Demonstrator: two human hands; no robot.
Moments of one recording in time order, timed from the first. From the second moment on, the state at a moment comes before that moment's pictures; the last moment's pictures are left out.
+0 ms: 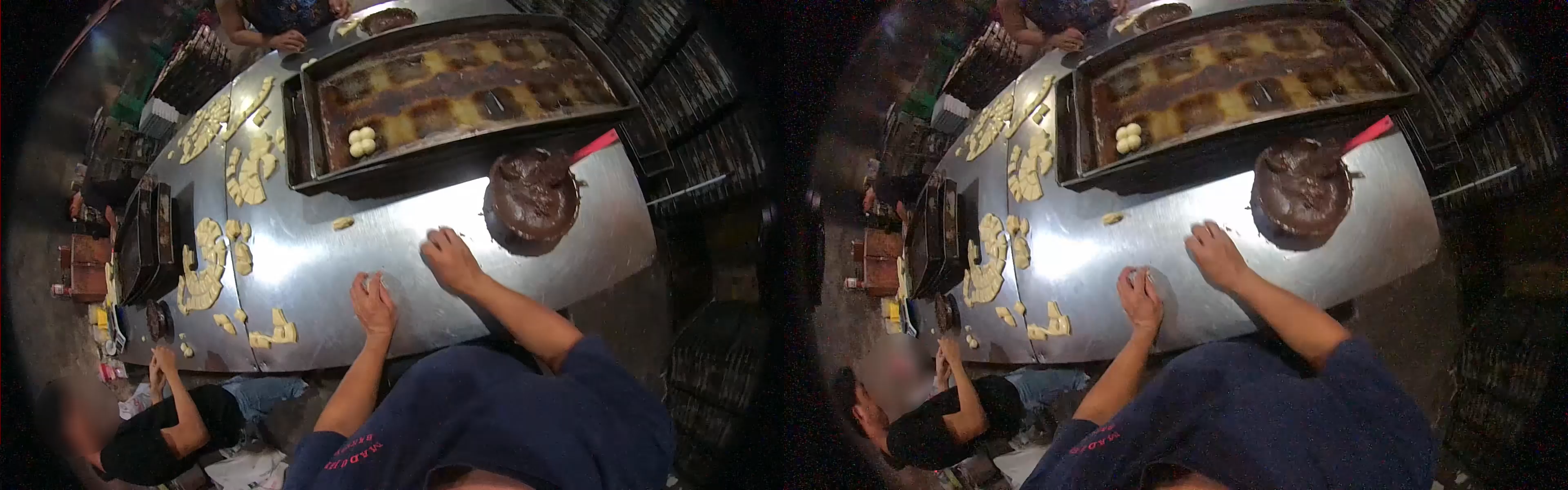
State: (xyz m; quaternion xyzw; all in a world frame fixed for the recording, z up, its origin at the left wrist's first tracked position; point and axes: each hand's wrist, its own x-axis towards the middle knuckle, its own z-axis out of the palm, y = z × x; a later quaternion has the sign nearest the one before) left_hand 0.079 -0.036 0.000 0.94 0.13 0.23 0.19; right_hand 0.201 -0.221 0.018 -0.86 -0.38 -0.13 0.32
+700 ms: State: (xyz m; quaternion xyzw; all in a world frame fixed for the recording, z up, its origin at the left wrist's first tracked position) left_hand 0.076 -0.033 0.001 0.96 0.15 0.17 0.19; right_hand 0.495 -0.210 0.149 -0.82 -0.55 0.08 0.11
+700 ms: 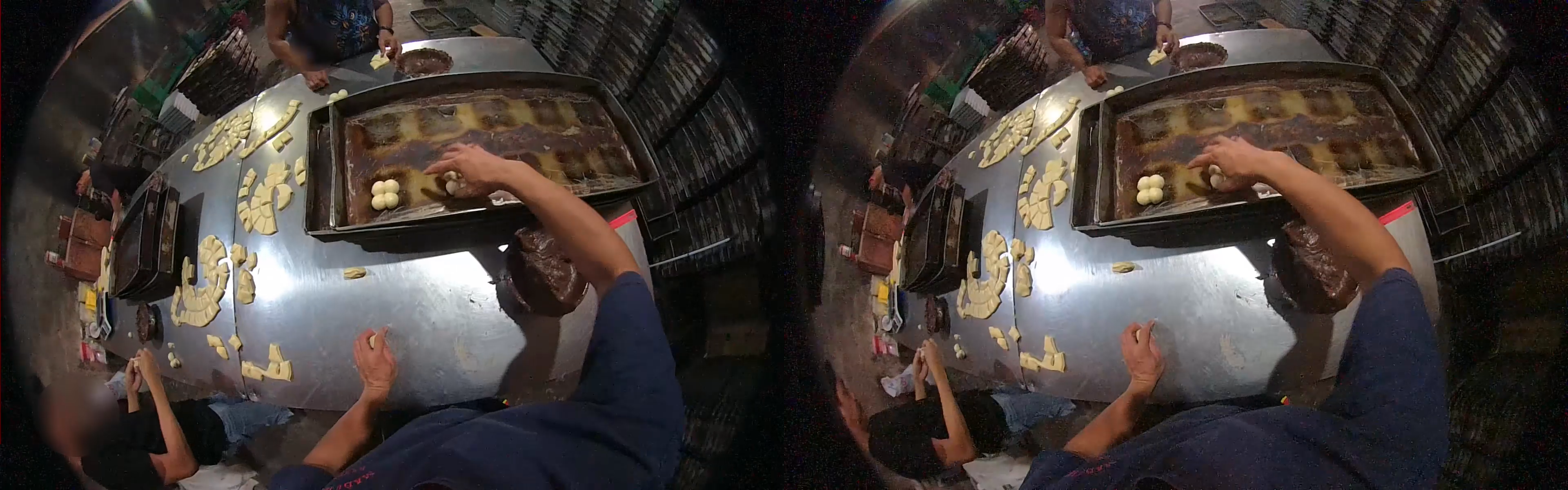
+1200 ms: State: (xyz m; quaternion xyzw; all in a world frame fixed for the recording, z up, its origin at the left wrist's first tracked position) left_hand 0.062 -0.042 0.014 0.94 0.11 0.25 0.21; right_hand 0.250 -0.281 0.252 -0.72 -0.48 -0.16 0.47
